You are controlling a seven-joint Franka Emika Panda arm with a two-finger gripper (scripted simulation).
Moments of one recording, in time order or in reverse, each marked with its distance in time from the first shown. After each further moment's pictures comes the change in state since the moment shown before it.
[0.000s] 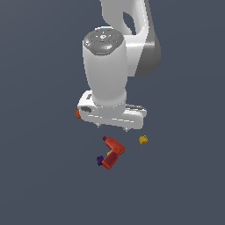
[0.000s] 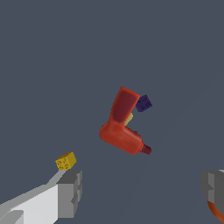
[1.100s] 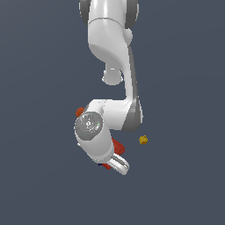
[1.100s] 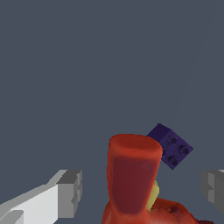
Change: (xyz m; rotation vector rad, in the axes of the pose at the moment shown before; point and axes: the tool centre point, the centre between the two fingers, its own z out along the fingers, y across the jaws) arm 0.078 0.017 0.149 0.051 -0.022 0.364
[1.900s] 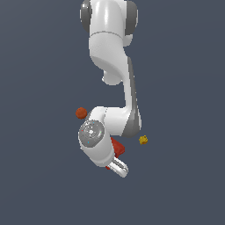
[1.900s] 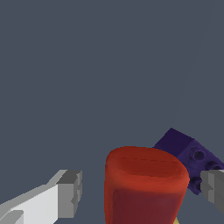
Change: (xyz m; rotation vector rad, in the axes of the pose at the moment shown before) arm 0.002 0.001 0.035 0.001 -0.001 0.019
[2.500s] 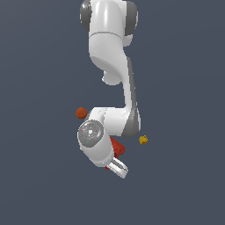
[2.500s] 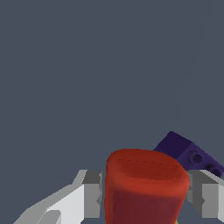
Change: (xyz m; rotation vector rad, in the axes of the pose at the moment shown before) arm 0.003 0.000 -0.001 0.003 0.008 0.003
